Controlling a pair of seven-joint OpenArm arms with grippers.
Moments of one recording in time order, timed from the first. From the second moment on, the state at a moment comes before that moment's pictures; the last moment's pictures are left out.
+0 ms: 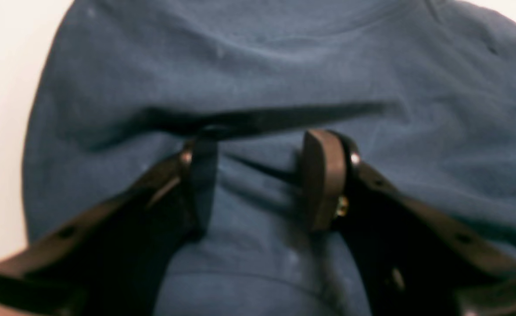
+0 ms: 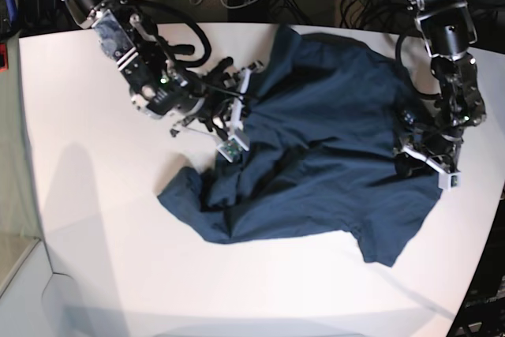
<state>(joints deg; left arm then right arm) -13.2 -17.5 -22.0 53.0 -18.0 -28.7 25.0 3.7 15.1 -31.3 103.1 22.3 4.3 -63.3</state>
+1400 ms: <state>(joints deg) 6.6 -0.9 -22.0 90.1 -17.8 -28.1 50.2 9.7 18.1 -20.0 80.2 22.0 4.5 -39.4</state>
